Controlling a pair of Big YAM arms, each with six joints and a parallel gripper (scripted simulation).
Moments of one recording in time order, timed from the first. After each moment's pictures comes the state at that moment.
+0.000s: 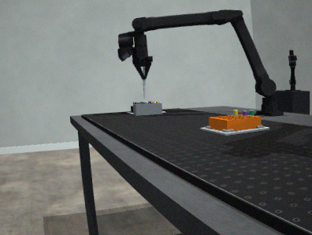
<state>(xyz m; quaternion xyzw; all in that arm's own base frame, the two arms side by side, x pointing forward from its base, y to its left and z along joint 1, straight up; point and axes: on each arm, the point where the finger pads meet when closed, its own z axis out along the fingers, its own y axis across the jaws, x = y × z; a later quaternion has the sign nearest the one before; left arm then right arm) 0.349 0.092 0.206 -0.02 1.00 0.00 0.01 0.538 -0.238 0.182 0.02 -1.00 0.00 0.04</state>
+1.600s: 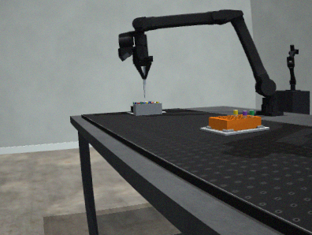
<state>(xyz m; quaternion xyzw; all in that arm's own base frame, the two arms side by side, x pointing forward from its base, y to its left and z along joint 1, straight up) 0.349 0.092 0.206 -0.02 1.00 0.00 0.01 0.536 -0.238 0.183 0.02 -1.00 0.00 0.04</state>
